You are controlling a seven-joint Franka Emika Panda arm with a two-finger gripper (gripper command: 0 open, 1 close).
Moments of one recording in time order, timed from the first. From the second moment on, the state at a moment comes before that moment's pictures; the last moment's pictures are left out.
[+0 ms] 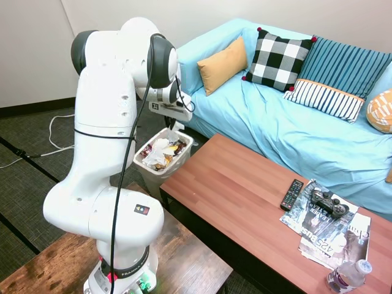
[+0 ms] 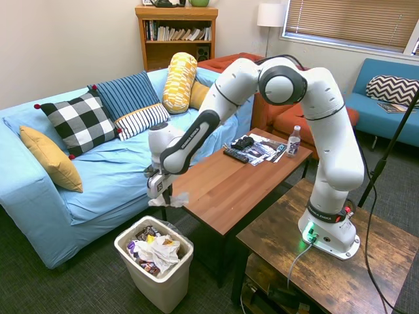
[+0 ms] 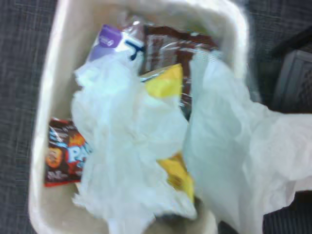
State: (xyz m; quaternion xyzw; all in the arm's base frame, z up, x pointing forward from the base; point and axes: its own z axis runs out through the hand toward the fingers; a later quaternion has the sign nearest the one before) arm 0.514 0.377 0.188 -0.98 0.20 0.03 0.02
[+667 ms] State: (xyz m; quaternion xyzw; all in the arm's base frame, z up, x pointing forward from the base) arm 0.523 0.452 0.097 -0.98 0.19 0.07 -0.01
